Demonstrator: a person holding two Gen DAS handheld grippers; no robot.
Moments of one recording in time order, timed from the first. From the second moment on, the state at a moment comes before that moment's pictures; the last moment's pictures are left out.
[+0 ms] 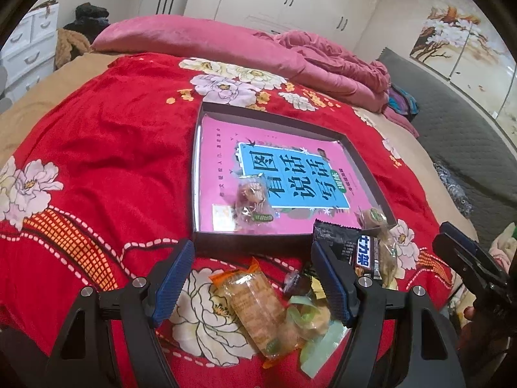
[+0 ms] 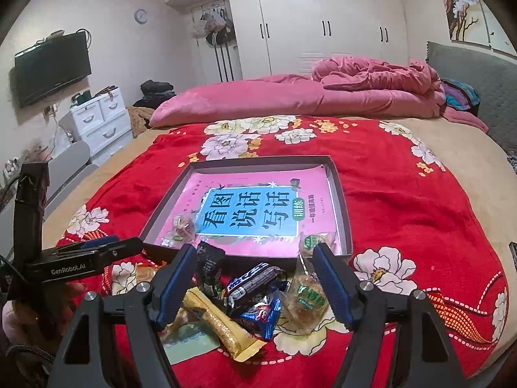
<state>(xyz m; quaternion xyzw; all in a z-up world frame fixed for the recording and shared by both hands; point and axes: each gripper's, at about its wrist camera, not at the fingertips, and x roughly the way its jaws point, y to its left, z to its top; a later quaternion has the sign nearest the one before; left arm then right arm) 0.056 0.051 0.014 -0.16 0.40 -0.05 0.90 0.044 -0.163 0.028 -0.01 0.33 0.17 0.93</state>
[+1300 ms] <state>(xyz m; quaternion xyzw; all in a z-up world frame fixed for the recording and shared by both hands) 0.032 0.050 -0.012 -0.18 0.47 -0.03 0.86 0.014 -0.135 -0.010 -0.10 0.37 0.20 0.90</state>
